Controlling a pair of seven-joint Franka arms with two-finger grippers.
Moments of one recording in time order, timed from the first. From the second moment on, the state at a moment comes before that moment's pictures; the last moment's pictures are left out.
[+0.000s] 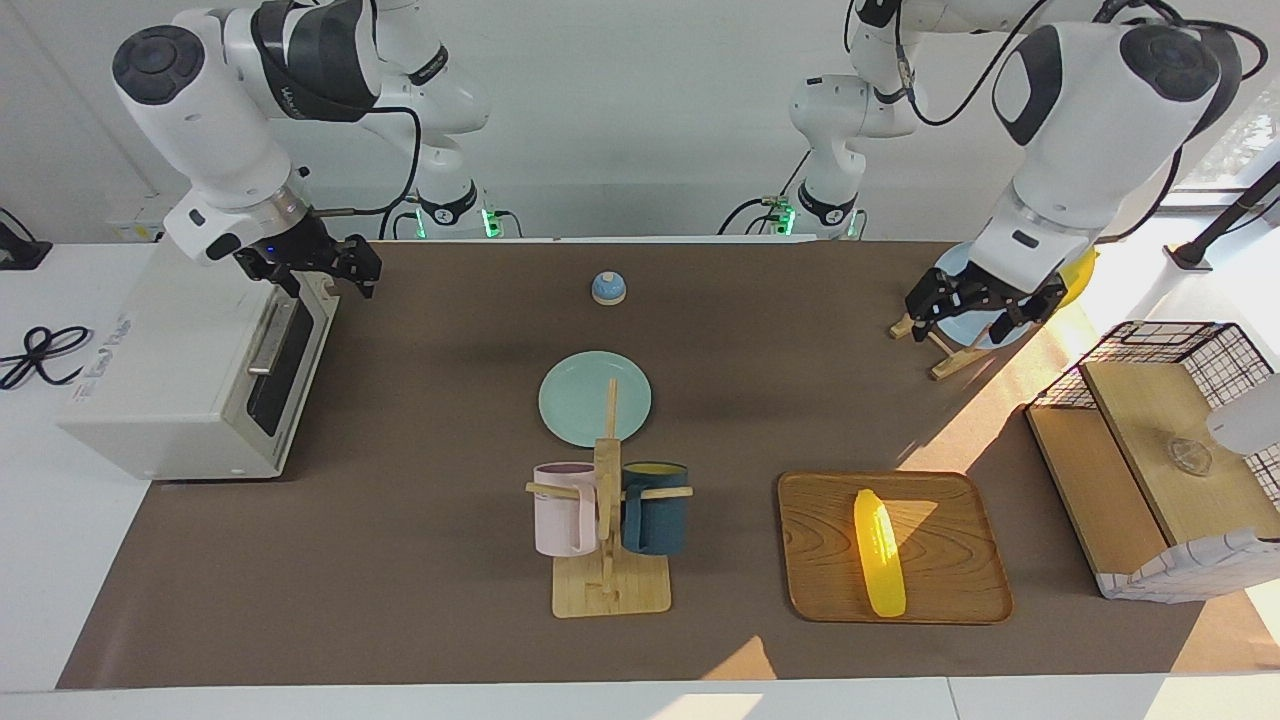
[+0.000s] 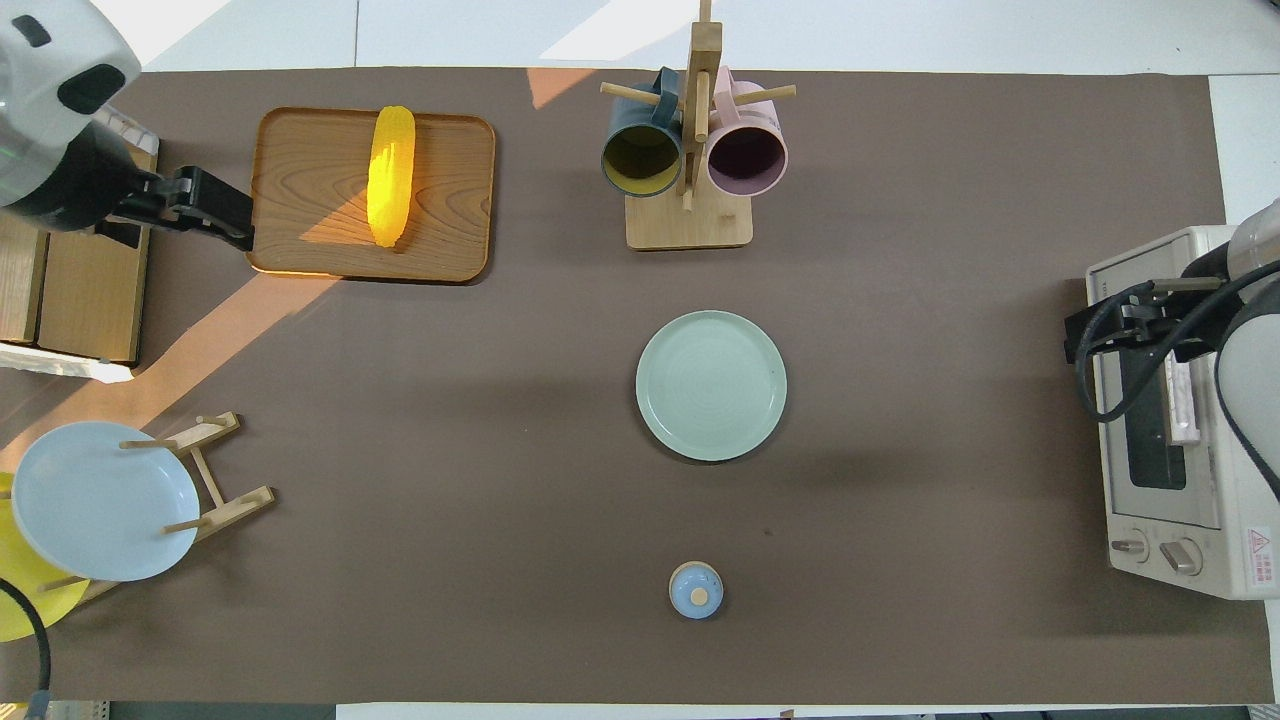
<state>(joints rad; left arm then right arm) -0.14 0.19 -0.06 -1.30 -0.01 1.45 -0.09 -0.02 -0.01 0.01 -1.72 -0.02 1.56 0.01</state>
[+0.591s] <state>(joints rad) -0.14 0.02 -0.06 -1.55 -0.01 1.45 -0.12 -0.02 -0.01 0.01 -1.72 -0.02 1.56 0.01</state>
